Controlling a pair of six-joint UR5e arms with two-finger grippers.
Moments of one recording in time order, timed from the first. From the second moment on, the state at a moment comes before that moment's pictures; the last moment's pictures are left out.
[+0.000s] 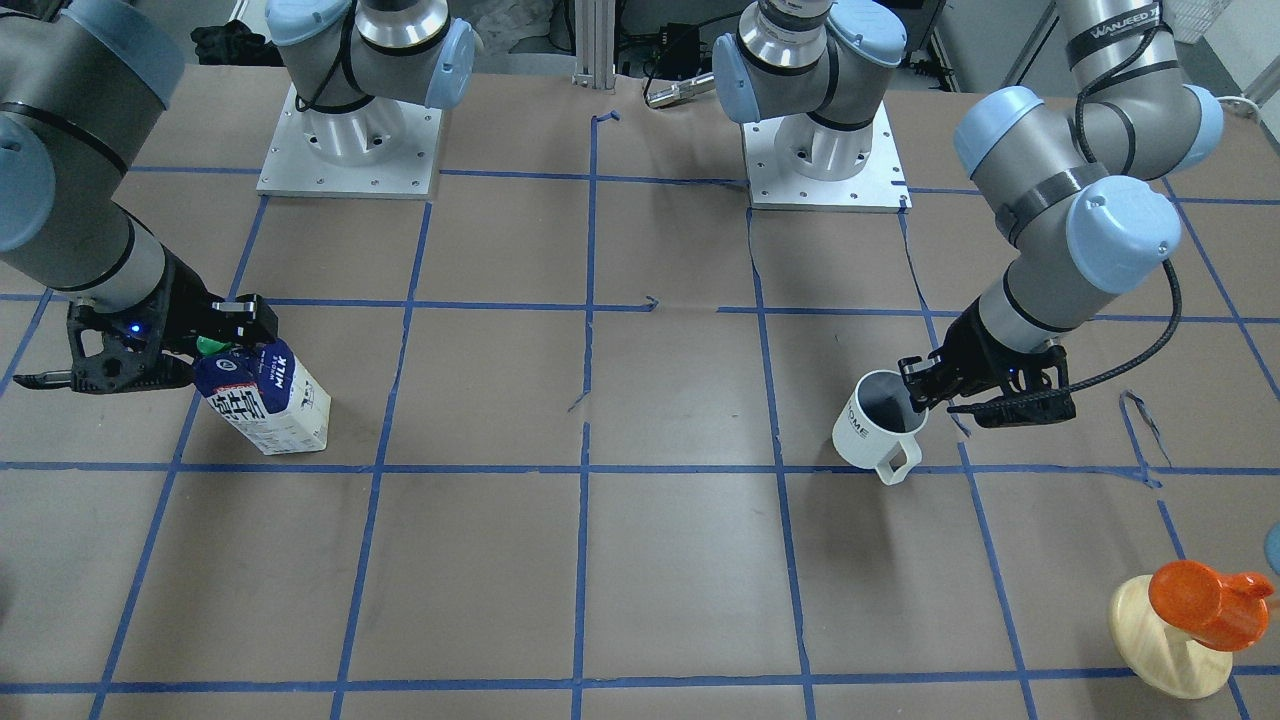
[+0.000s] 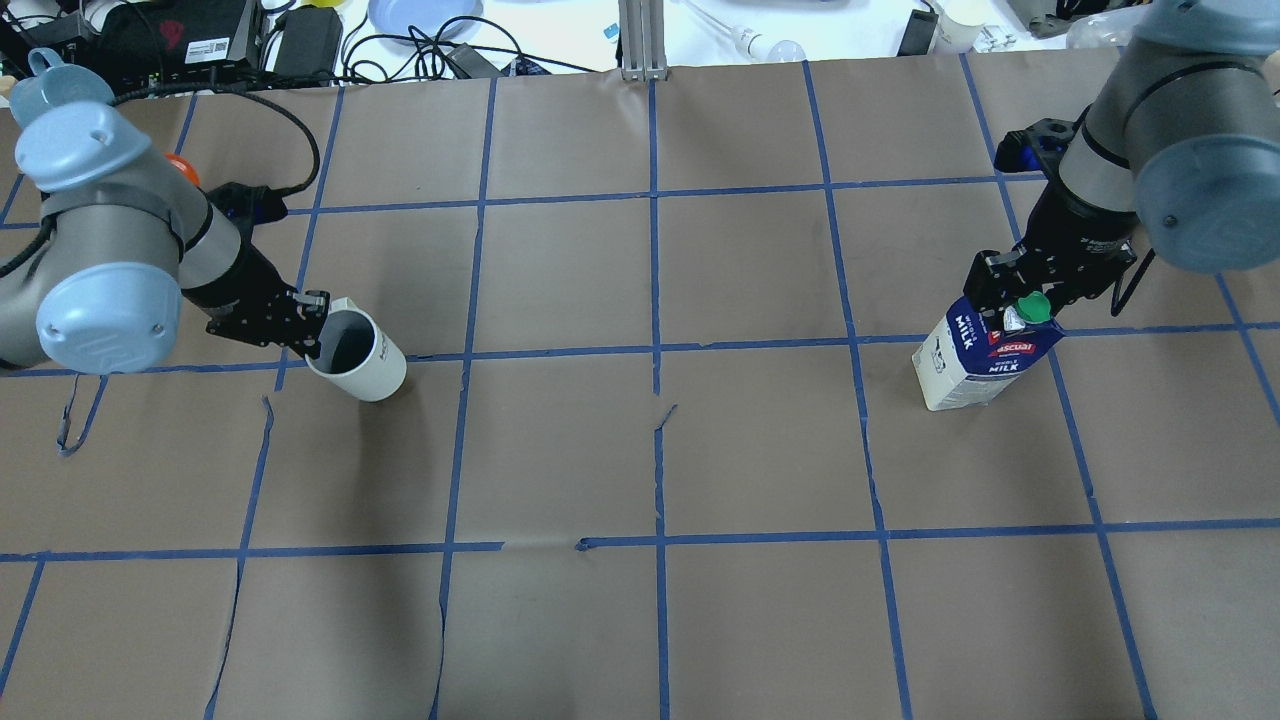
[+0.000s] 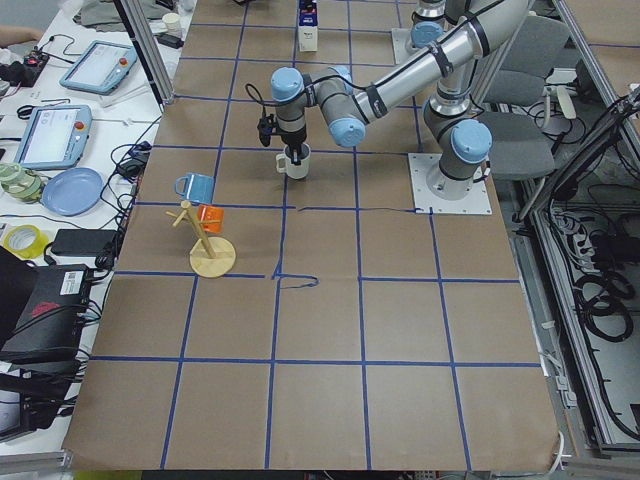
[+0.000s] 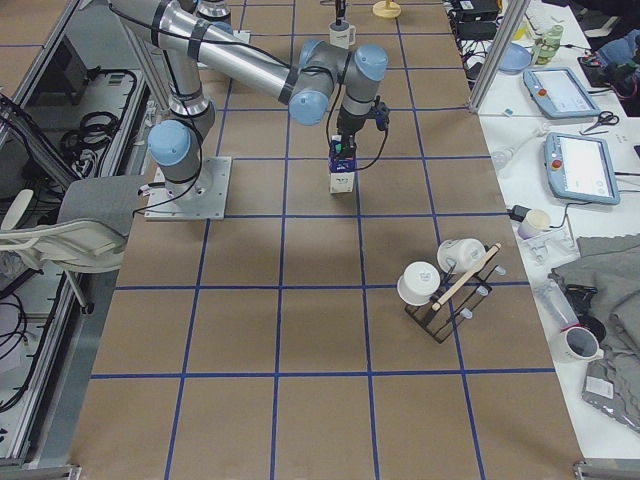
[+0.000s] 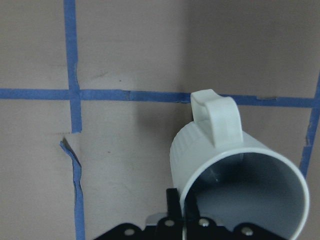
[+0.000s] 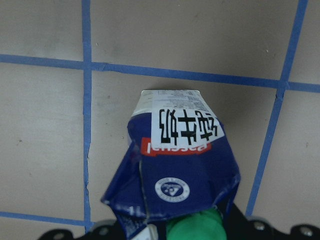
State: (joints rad) left arm -1.31 -1.74 -1.89 -1.12 1.50 0.14; right arm 1.33 -1.45 1.81 -1.78 -1.58 -0.35
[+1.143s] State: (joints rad) left arm -1.77 -2.09 -1.45 -1.05 1.47 -0.49; right arm 1.34 -1.45 1.73 -1.77 -1.58 -0.32
